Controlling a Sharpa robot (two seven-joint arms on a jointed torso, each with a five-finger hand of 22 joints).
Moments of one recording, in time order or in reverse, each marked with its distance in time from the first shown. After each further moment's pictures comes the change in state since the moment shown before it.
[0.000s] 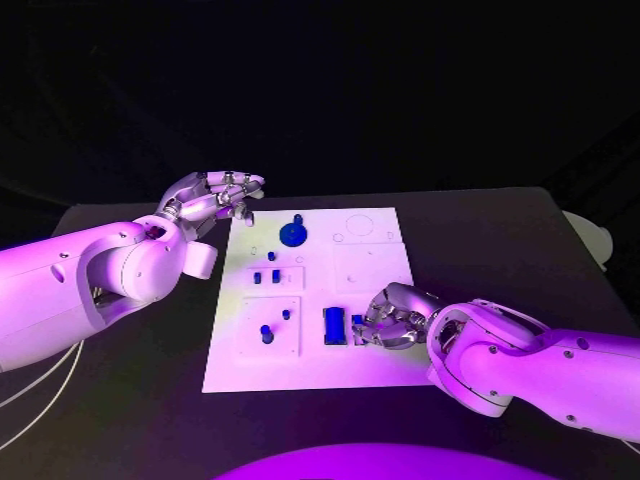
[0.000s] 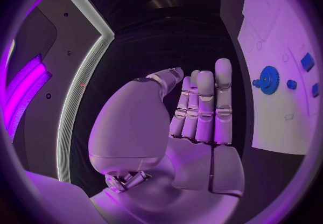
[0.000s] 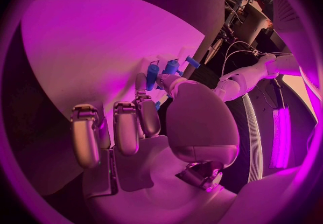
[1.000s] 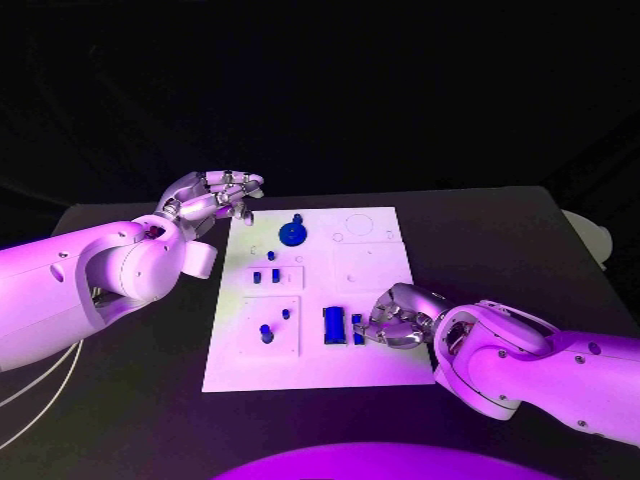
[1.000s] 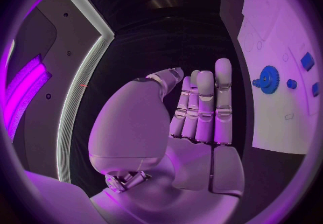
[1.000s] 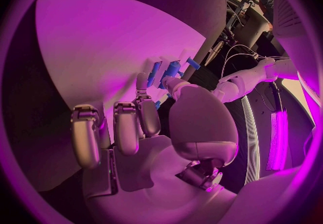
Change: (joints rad) left arm 0.000 0.000 0.000 -0.001 0.000 0.000 0.000; left_hand 0.000 0.000 0.000 0.000 0.000 0.000 0.000 0.000 0.000 -0.004 -0.004 0.000 0.000 0.000 0.000 0.000 -0.001 0.000 0.000 0.000 -0.004 -0.001; right arm -0.003 -0.035 -0.002 0.020 -0.040 0.002 0.005; right_hand -0.112 0.014 -0.129 0.002 -0.057 0.007 0.000 -0.004 -0.007 0.003 0.004 0.000 0.000 0.000 0.000 0.000 0.000 0.000 0.004 -0.004 0.000 0.000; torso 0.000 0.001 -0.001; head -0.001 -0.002
